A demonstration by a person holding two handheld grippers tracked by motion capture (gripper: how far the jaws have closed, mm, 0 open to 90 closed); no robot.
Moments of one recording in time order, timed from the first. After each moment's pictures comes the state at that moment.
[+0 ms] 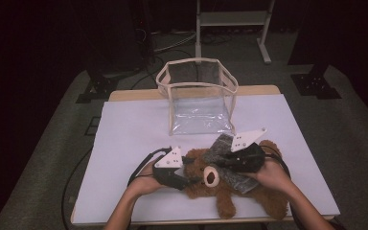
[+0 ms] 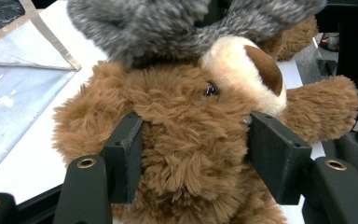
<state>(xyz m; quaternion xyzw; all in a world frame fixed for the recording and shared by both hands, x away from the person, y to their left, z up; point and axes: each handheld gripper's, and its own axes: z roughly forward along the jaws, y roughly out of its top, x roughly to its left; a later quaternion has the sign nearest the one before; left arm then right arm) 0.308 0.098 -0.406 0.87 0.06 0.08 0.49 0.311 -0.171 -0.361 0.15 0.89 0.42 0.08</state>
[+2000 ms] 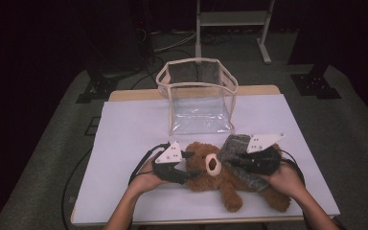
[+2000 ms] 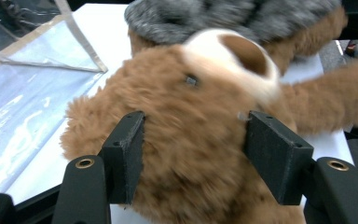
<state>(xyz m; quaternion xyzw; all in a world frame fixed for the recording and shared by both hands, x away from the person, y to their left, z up) 0.316 0.100 -0.402 0.86 0.09 0.11 0.49 0.305 -0.208 -0.369 0.20 0.88 0.42 0.13</state>
